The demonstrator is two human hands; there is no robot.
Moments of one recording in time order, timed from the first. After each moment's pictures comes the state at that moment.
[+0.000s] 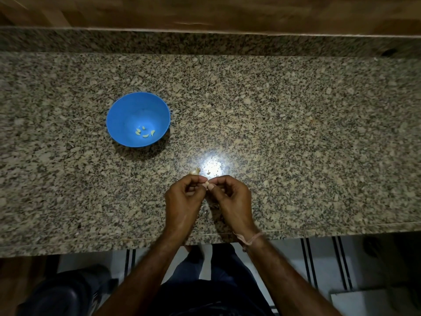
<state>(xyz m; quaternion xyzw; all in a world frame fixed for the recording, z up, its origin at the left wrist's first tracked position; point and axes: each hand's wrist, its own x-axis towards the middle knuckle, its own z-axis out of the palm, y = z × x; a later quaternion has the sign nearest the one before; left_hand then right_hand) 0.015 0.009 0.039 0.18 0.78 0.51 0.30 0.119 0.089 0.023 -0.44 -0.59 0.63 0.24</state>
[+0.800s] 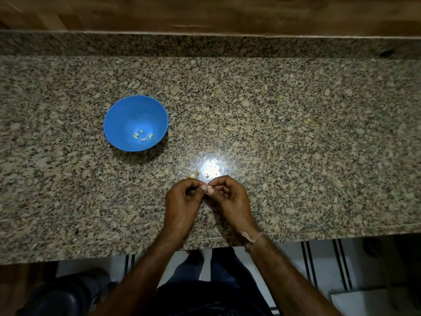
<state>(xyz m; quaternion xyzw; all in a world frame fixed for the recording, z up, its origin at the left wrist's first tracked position) 0.006 0.014 0.035 0.23 0.79 0.48 0.31 0.118 0.100 0.014 -0.42 -0.54 0.70 0.20</state>
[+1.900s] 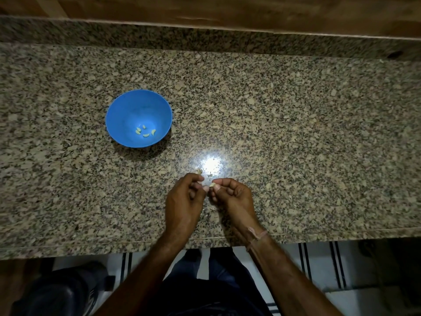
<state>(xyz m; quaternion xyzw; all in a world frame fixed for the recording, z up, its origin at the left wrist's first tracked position) 0.006 0.007 0.021 0.25 0.83 0.42 0.26 0.110 0.093 0.011 -0.48 -0.39 0.76 0.22</state>
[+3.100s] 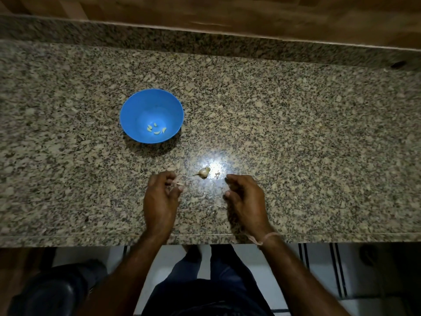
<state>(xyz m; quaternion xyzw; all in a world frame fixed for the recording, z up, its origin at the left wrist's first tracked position) -0.035 -0.040 0.002 0.22 0.86 0.43 0.16 0.130 0.102 0.013 -0.44 -0.72 0.51 0.18</state>
